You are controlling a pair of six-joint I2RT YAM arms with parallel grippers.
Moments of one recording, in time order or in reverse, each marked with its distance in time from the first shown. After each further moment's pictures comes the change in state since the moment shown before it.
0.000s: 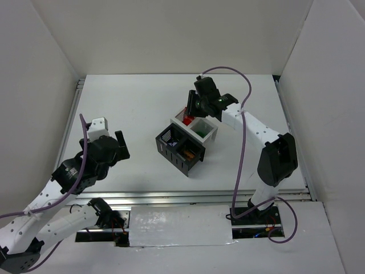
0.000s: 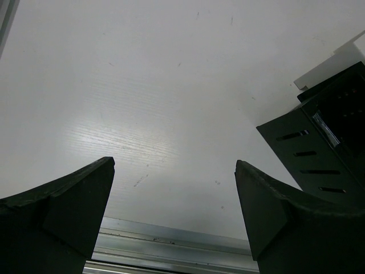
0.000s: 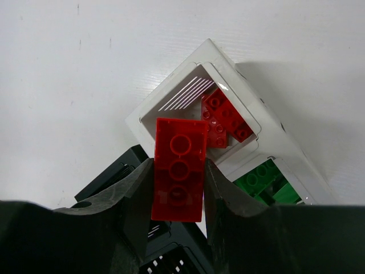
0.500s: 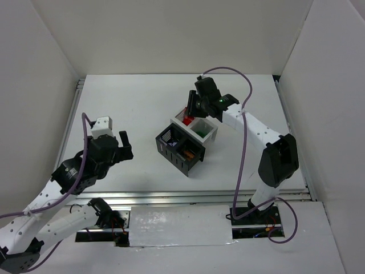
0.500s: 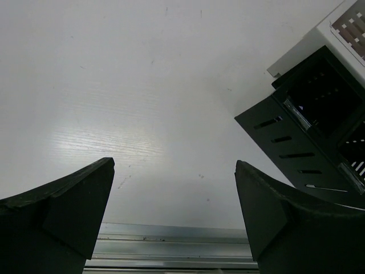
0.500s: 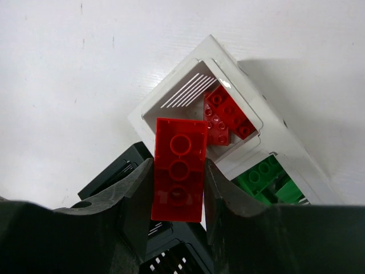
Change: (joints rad) left arm 0.000 0.021 -0.001 0.055 0.098 0.060; right arm 0.000 -0.017 -0.023 0.007 -0.011 0.013
